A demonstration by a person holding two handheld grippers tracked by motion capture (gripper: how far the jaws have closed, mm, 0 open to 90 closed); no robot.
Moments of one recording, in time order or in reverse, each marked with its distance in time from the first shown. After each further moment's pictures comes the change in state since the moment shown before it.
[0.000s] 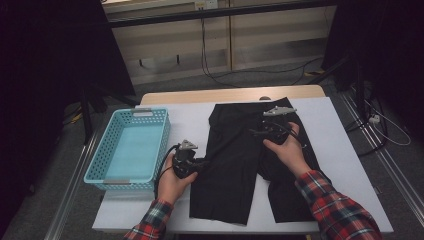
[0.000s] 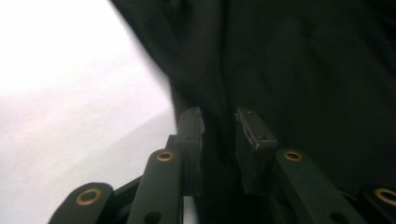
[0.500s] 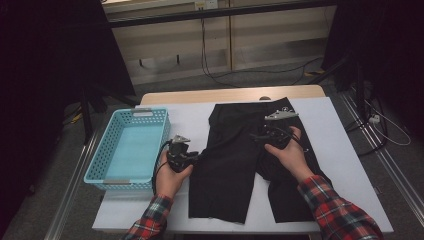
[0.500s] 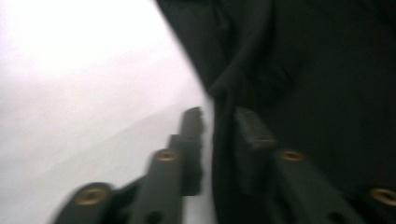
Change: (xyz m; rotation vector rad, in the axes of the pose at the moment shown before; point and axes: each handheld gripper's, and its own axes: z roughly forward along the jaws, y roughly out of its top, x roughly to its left) left arm 0.019 0.004 -0.006 -0.038 0.074 -0.103; right arm 0.002 -0.012 -0.004 0.008 0.023 0.002
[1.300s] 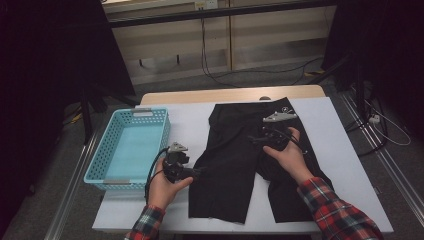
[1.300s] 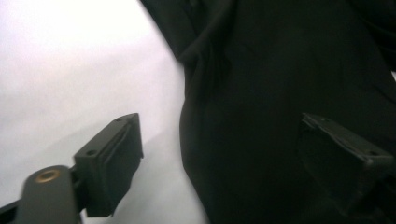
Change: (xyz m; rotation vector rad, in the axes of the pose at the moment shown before) left arm -0.011 -0.018 -0.021 0.010 -0.073 0.049; right arm 0.008 -0.001 -0.002 -0.008 0.008 -0.017
